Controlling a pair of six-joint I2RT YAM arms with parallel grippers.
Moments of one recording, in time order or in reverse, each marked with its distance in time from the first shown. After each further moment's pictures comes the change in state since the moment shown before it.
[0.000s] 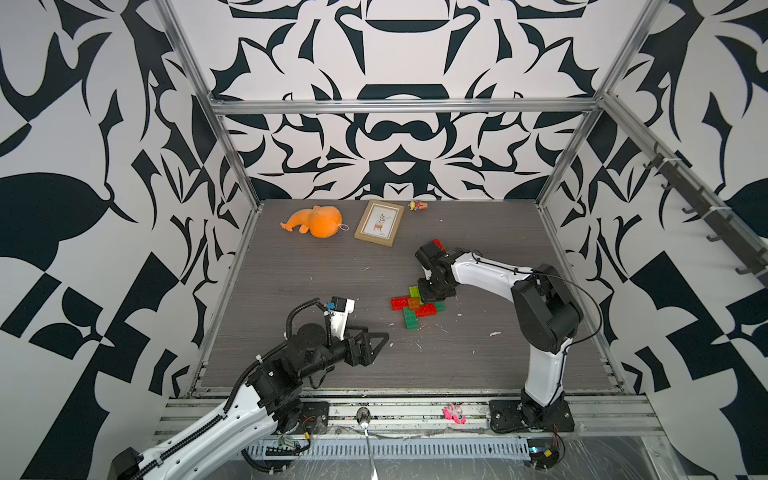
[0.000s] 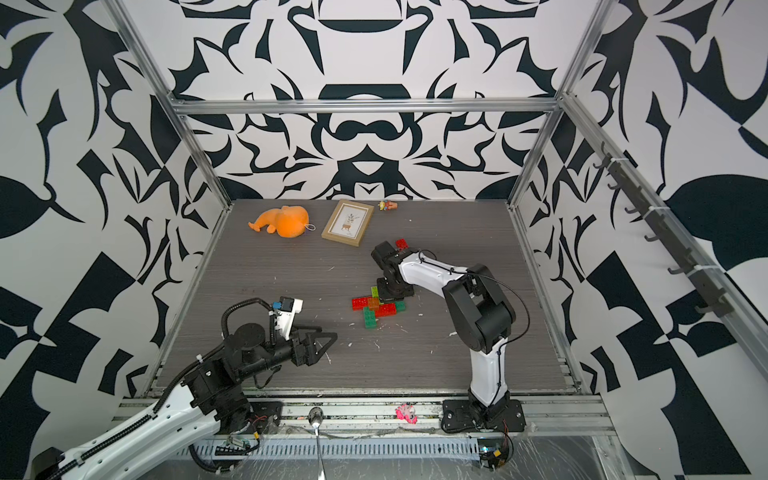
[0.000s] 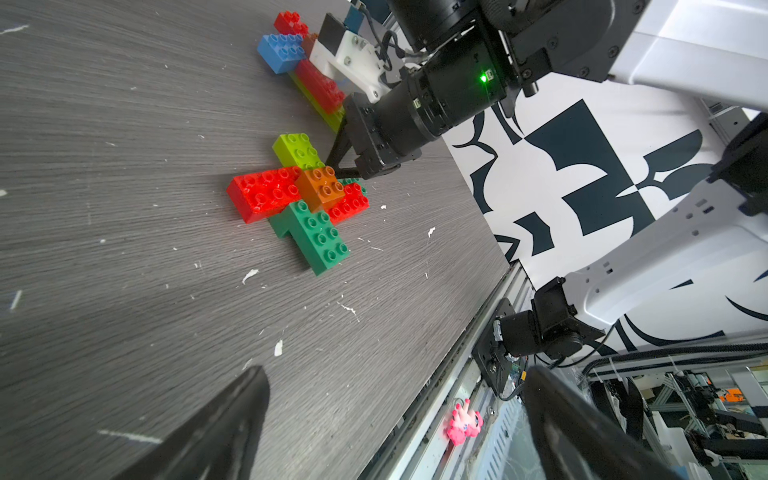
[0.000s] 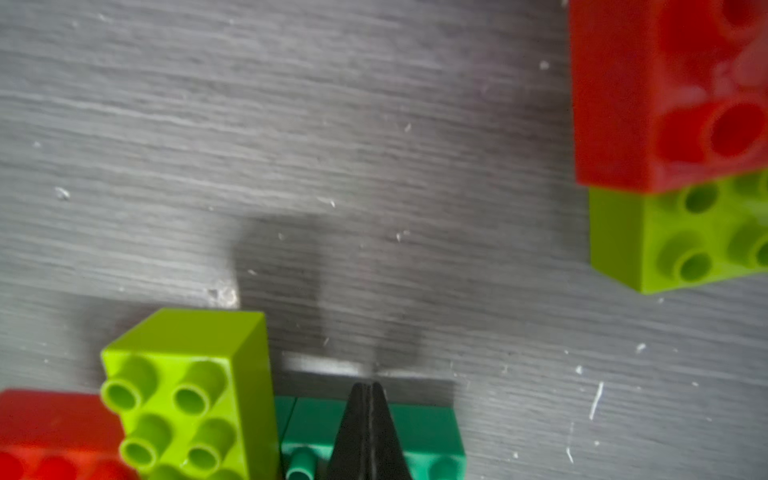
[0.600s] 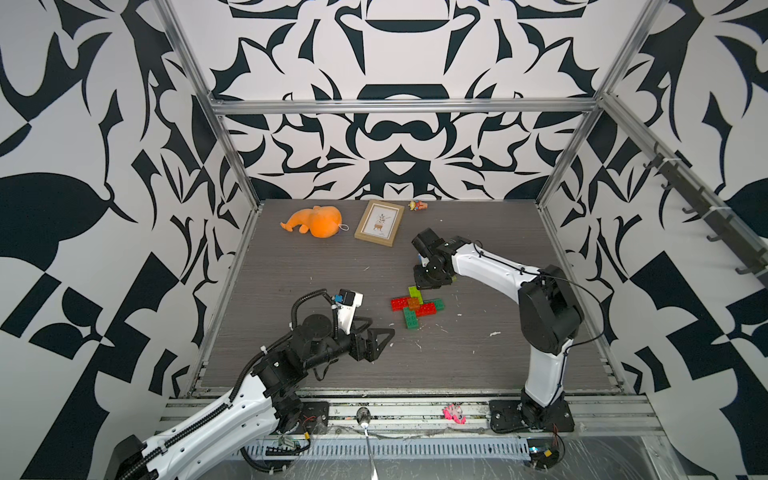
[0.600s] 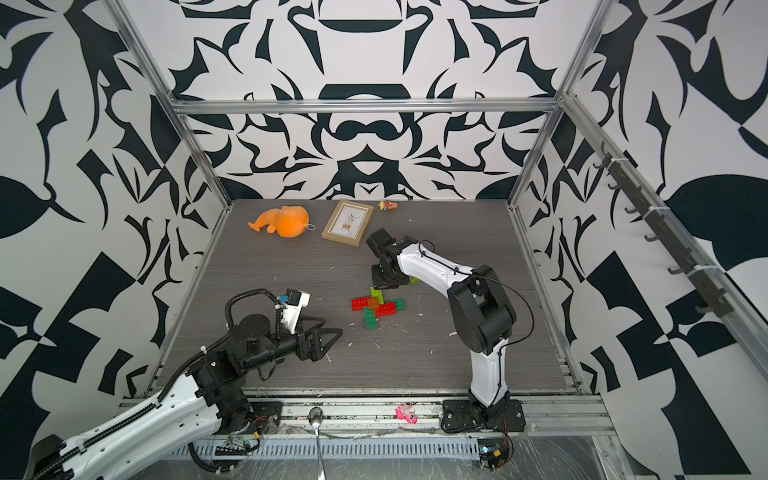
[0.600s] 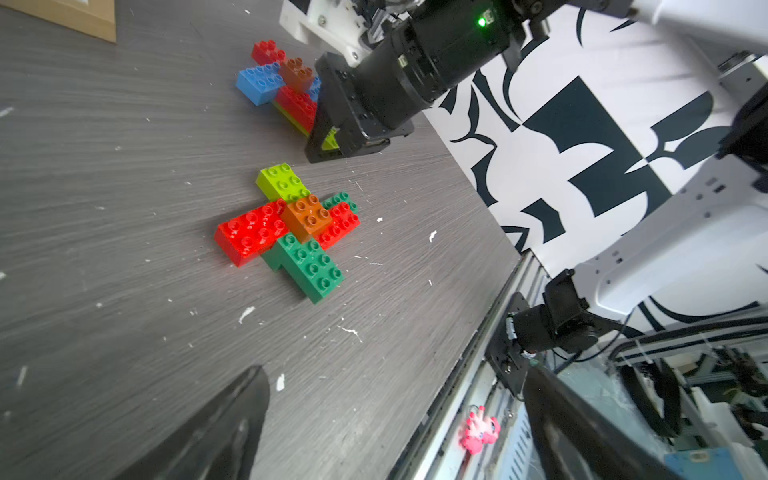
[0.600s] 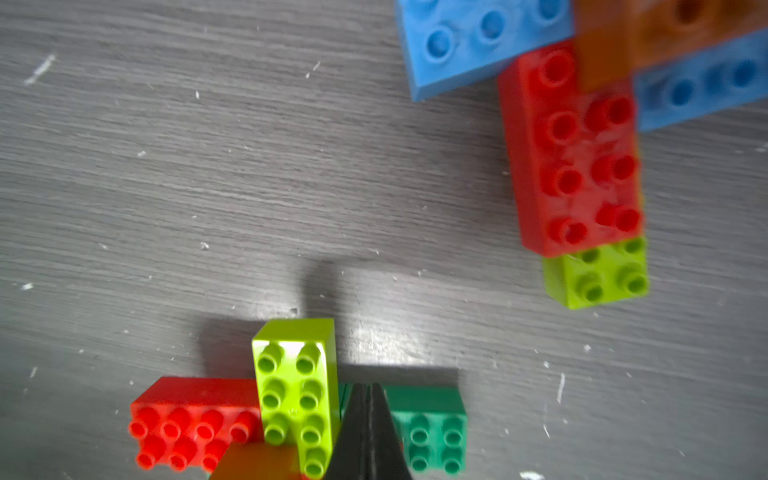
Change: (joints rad) left arm 0.000 0.080 0.064 0.029 0.024 0.097; right arm 0.001 0.033 0.176 -0.077 0.019 0.012
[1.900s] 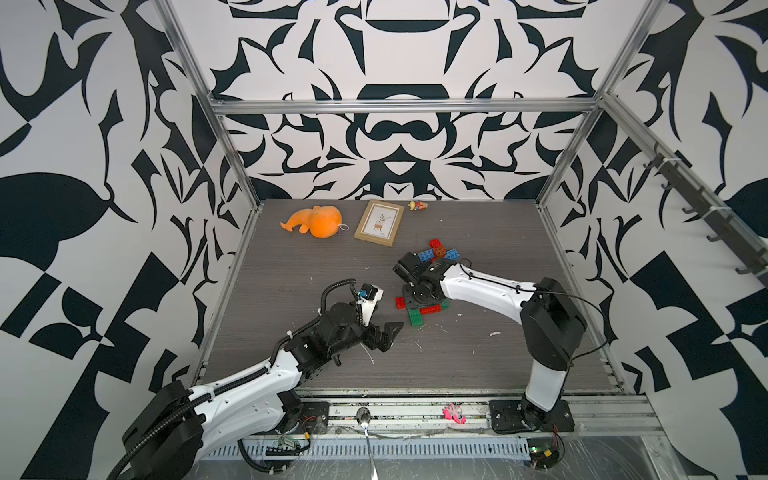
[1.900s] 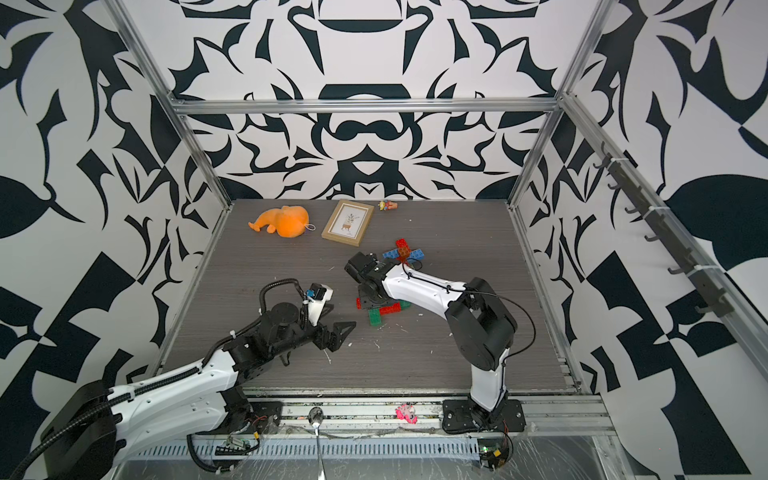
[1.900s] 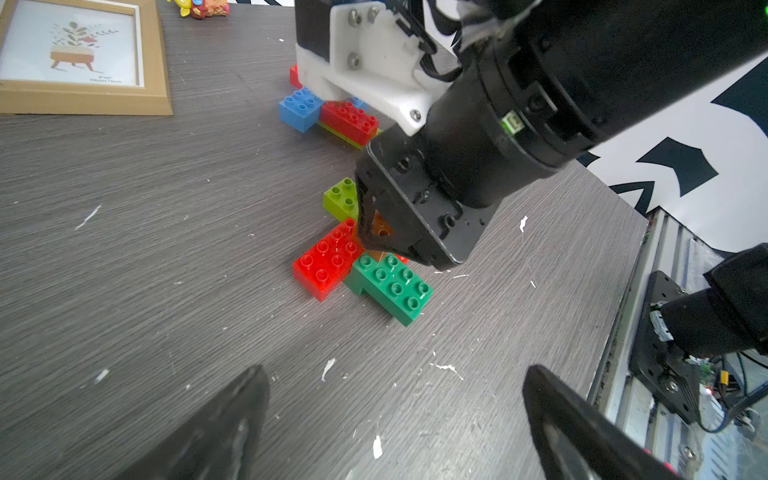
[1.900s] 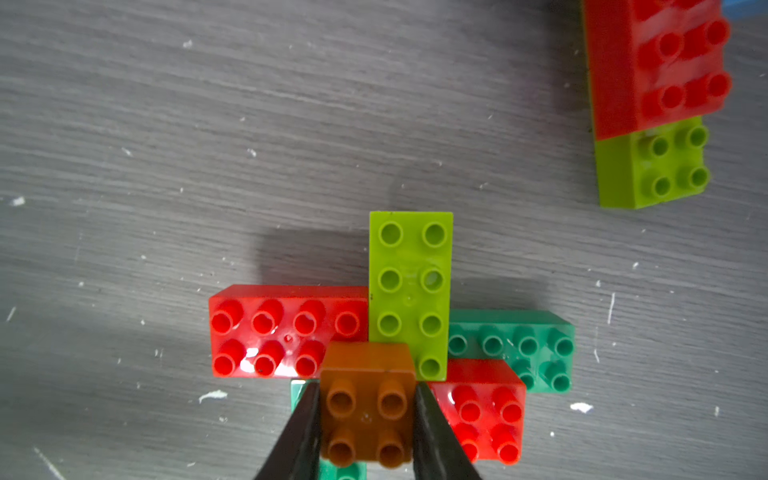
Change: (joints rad) left arm -0.009 0.403 0.052 0.244 -0.150 0.338; right arm 0.213 -0.089 -0.103 -0.002 0.151 0.149
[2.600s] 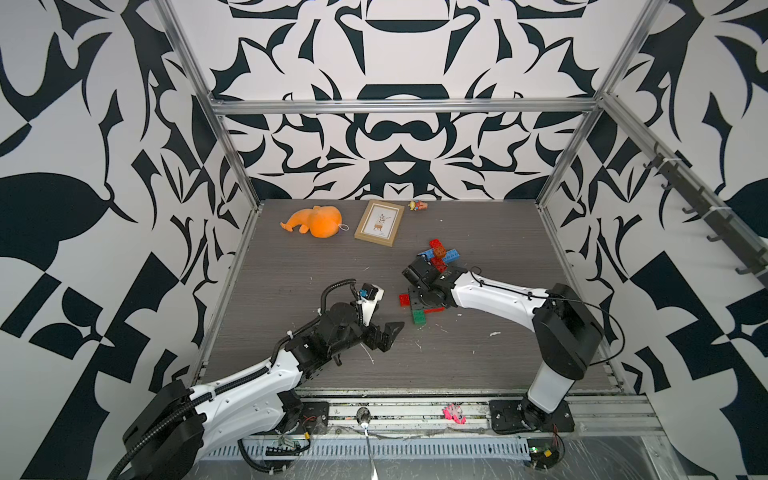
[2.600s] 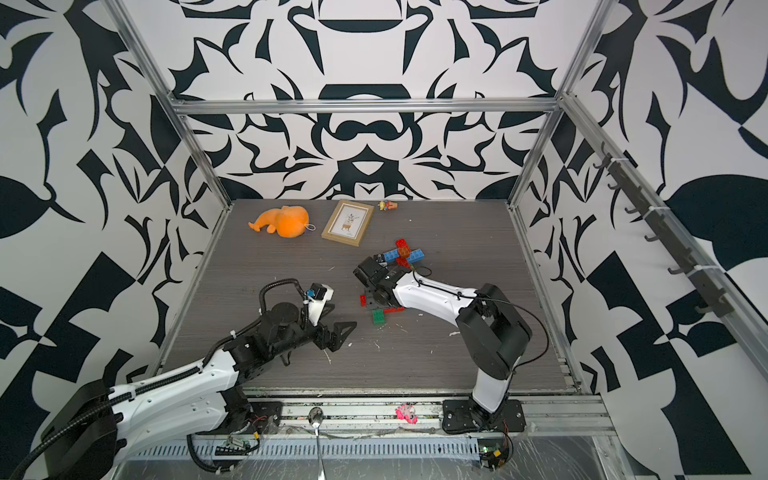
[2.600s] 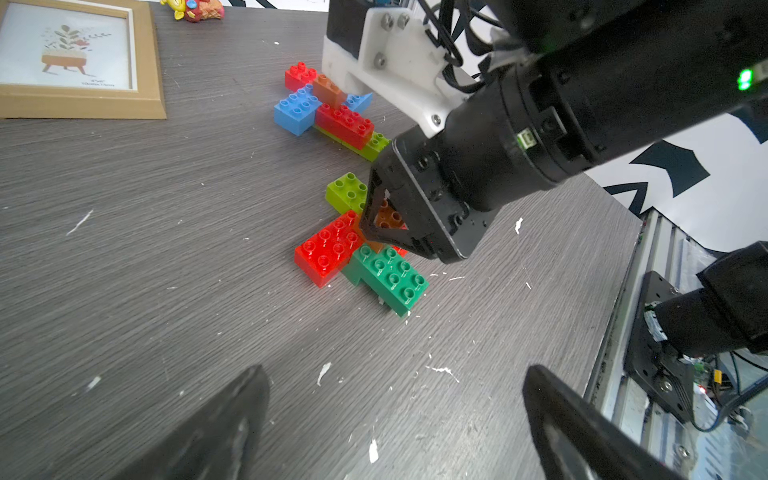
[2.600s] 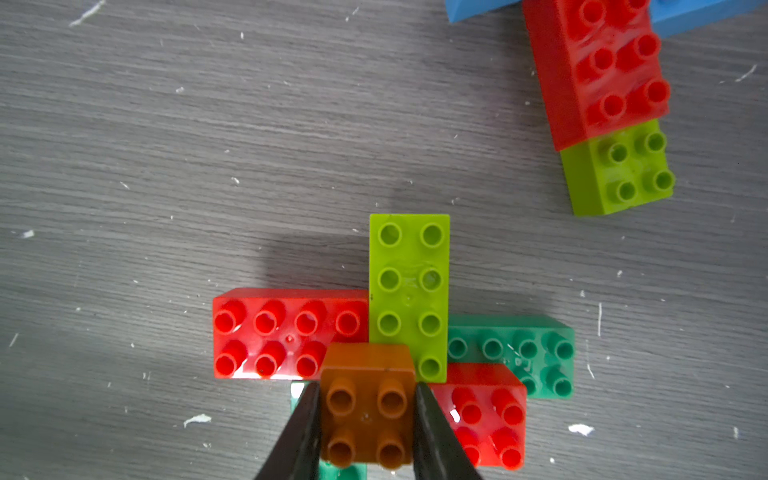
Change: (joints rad) left arm 0.000 0.005 0.000 0.014 0.009 0.000; right arm -0.019 -0.087 -0.175 0.179 0.037 0.017
